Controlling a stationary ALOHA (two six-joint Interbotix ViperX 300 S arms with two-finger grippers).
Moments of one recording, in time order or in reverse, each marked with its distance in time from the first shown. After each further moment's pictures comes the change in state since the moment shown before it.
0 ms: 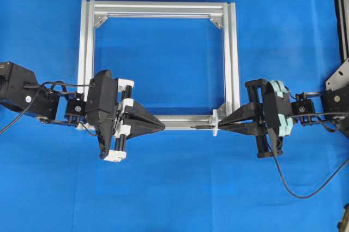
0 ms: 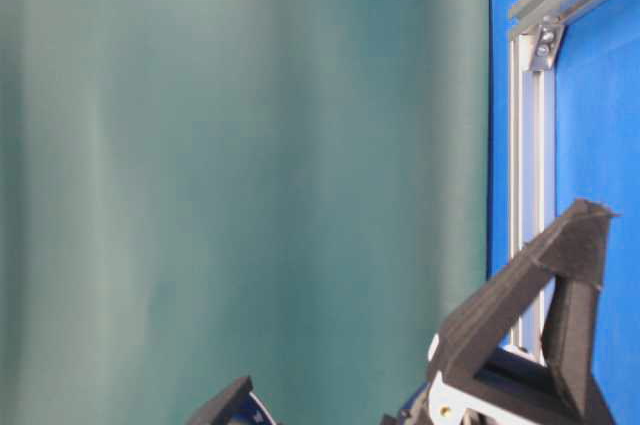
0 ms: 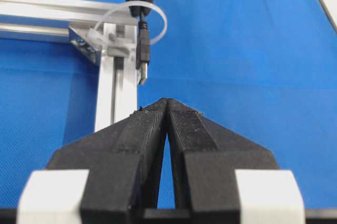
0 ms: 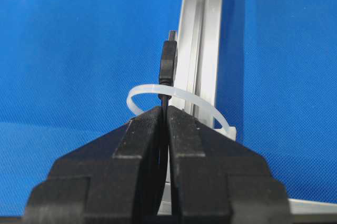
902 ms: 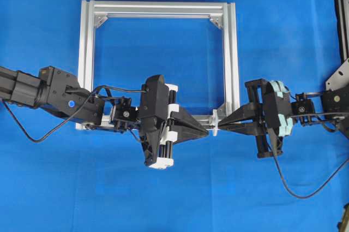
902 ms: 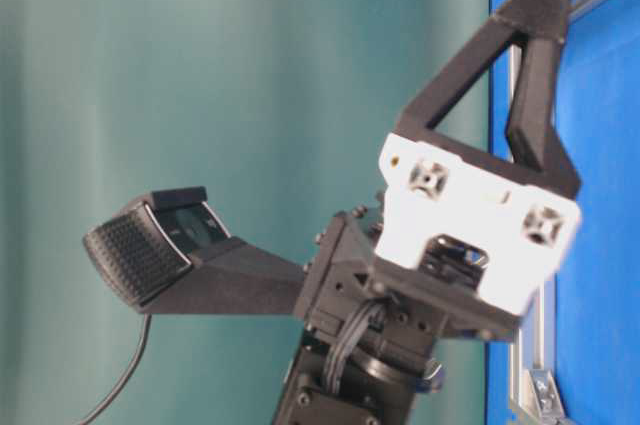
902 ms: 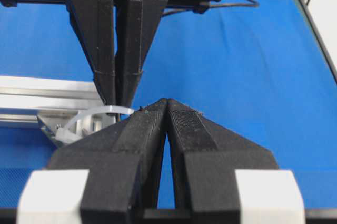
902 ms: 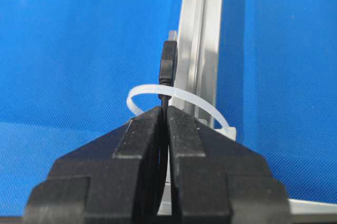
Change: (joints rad) left arm 0.015 0.132 -0.327 0.002 0.225 0.021; right arm -0.002 0.000 0.000 -0.002 0.000 0.002
